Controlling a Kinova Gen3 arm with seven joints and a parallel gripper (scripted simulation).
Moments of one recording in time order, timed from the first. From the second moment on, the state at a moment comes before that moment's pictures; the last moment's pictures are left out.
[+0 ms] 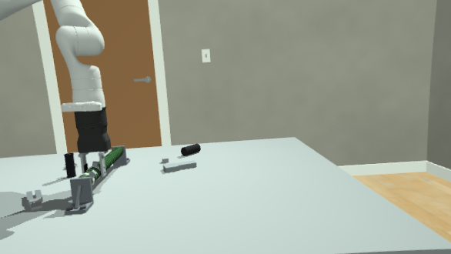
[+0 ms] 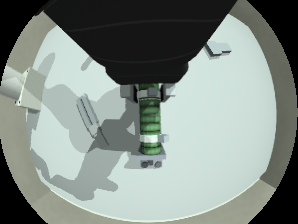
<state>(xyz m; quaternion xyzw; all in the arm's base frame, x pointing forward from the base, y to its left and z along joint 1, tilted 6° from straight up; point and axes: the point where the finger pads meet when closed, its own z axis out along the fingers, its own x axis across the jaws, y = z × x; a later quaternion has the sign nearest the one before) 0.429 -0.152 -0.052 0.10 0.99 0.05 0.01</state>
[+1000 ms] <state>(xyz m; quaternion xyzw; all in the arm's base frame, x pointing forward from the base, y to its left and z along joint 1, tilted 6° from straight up) 0.439 -0.099 -0.046 0.09 0.99 0.05 0.01</state>
